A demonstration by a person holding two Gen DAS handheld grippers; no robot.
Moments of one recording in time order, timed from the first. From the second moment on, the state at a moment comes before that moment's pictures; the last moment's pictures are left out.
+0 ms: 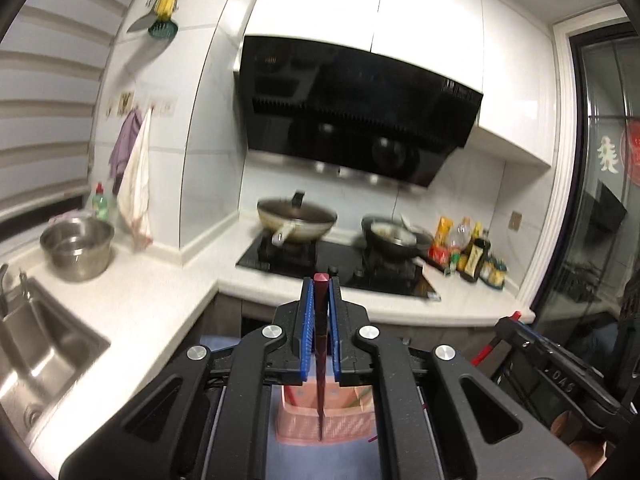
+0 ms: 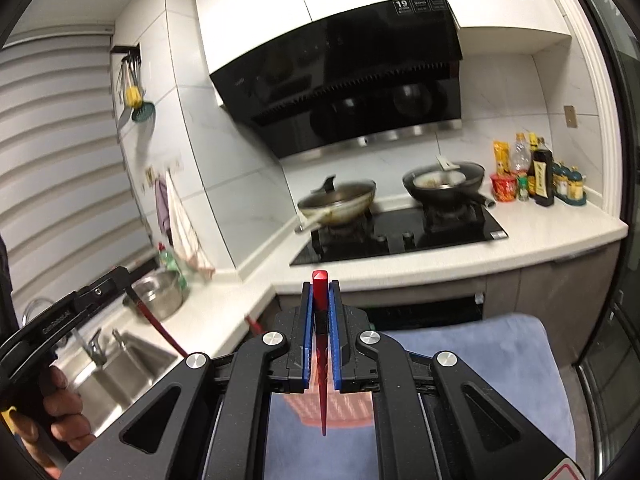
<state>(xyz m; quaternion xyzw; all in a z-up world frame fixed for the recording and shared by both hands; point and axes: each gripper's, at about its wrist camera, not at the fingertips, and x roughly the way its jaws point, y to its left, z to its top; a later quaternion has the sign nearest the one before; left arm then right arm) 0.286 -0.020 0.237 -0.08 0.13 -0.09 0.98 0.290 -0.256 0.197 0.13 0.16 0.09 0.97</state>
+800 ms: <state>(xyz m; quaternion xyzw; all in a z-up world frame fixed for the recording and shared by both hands) 0.391 -0.038 0.162 -0.06 0.18 -0.06 0.98 0.398 -0.245 0.118 0.12 0.24 0.08 0.96</state>
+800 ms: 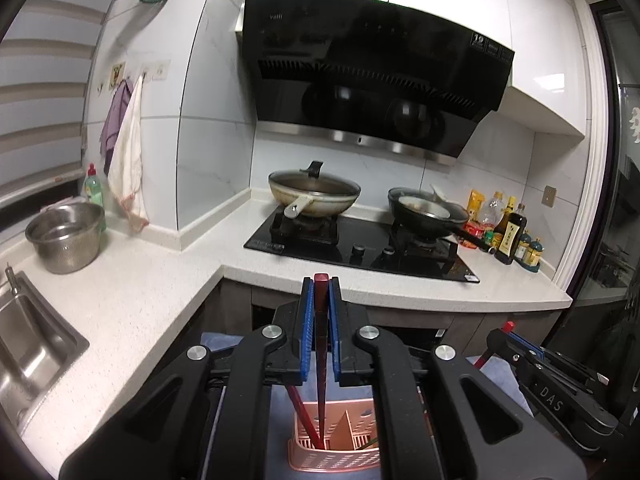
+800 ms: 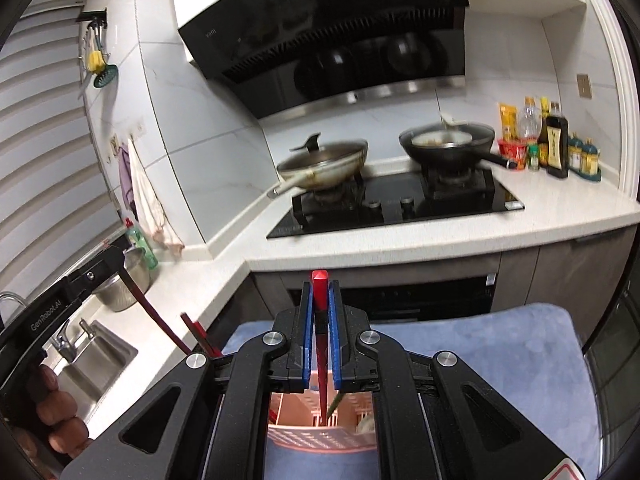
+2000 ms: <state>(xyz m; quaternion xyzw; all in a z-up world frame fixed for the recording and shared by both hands) 0.298 -0.042 0.123 -0.02 0.24 -0.07 0.97 0.273 -0.237 0.082 0.10 0.28 0.08 0.95</state>
